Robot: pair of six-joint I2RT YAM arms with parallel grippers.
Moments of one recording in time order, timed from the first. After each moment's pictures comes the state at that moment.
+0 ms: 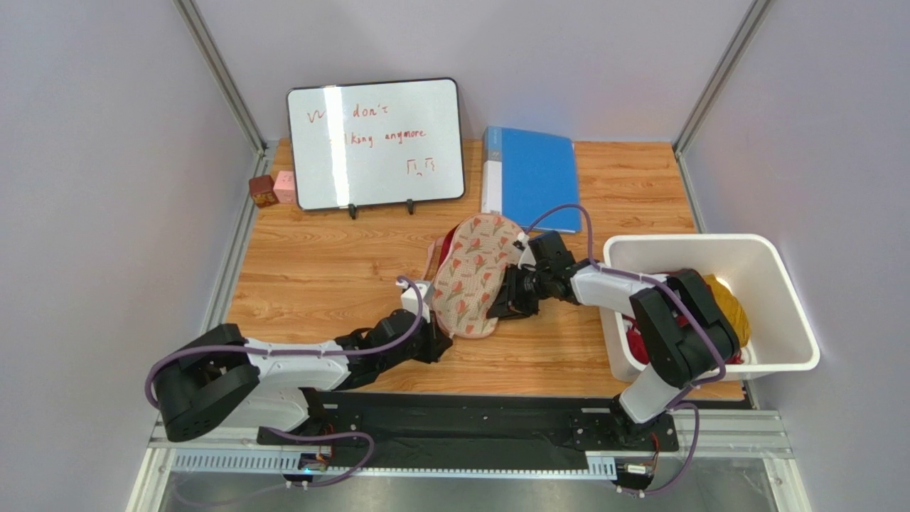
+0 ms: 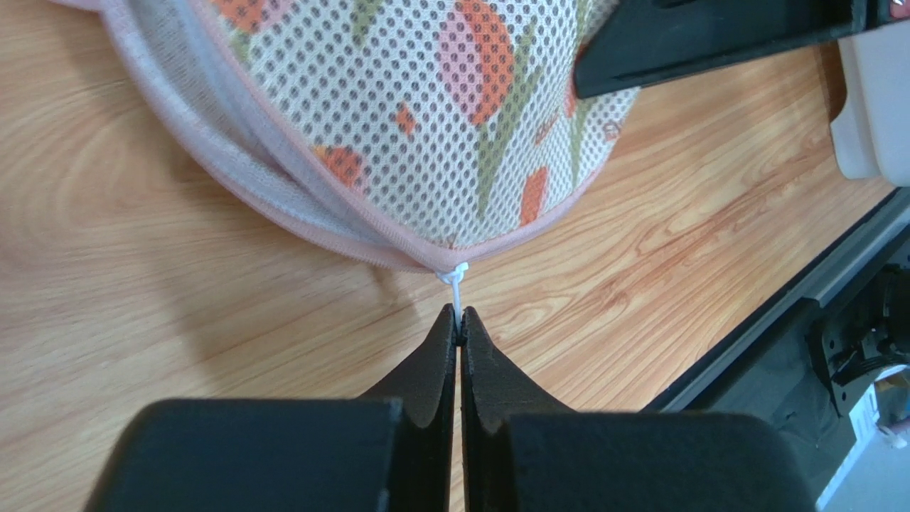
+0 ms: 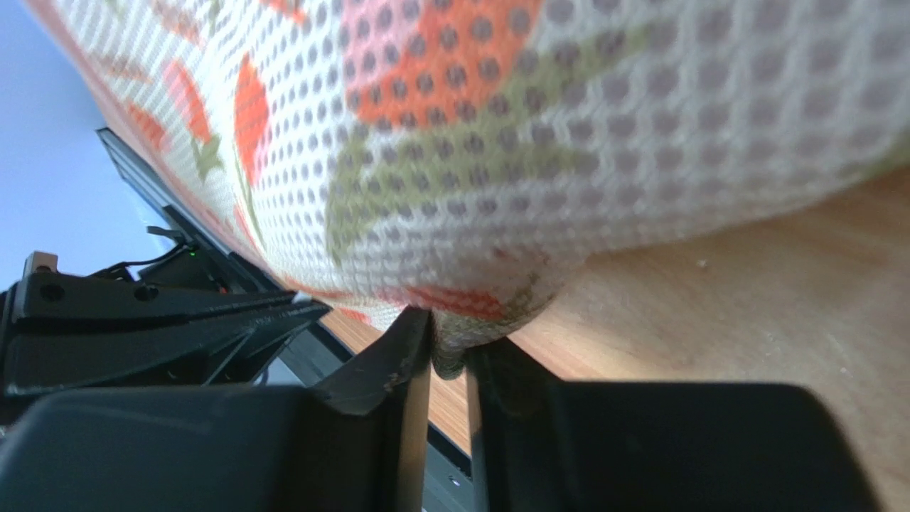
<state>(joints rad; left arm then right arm) -1.01 1.23 0.30 0.37 -0.17 -0.73 0.47 1.61 0.74 -0.12 -0.57 0.70</state>
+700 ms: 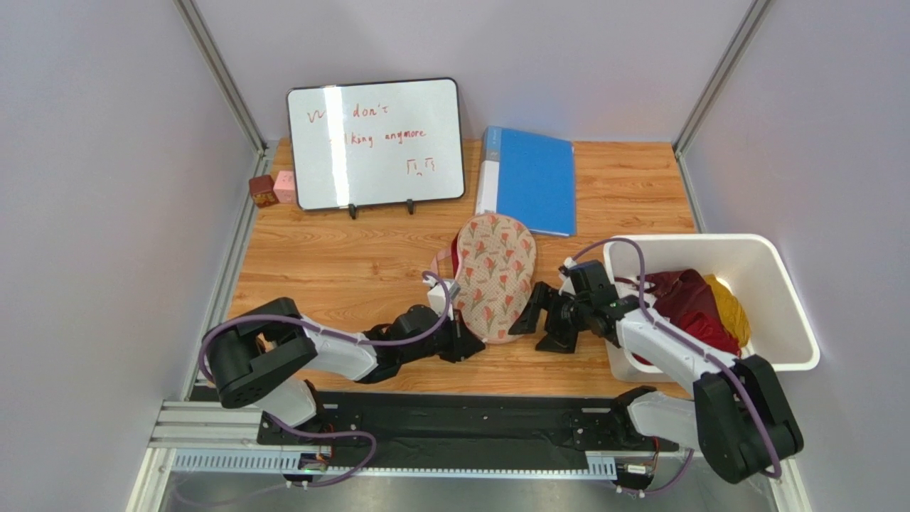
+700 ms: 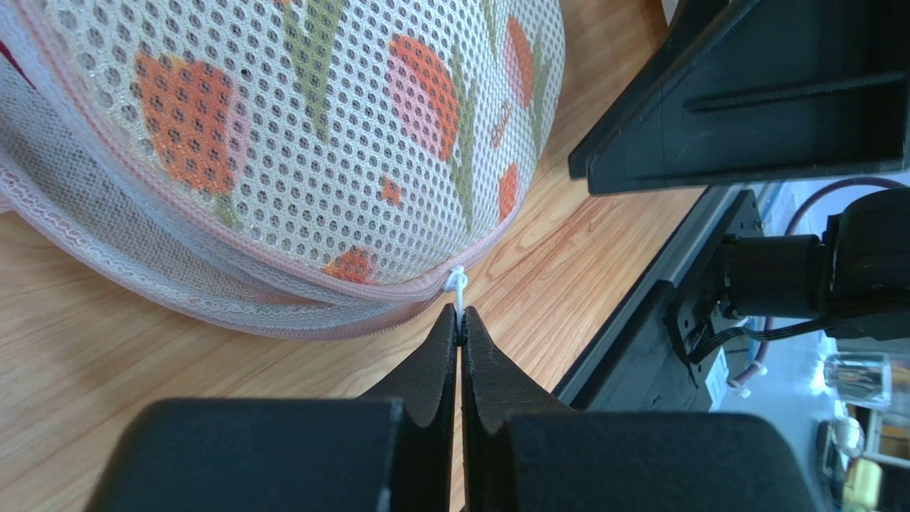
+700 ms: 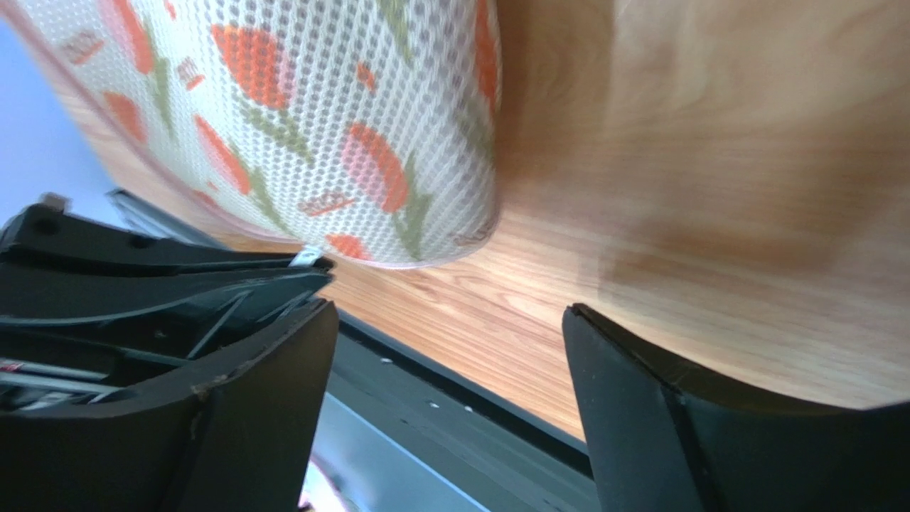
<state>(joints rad) -1.04 1.52 0.38 0.70 0.03 -0.82 0.40 1.20 0.53 -0.37 -0.46 0.76</state>
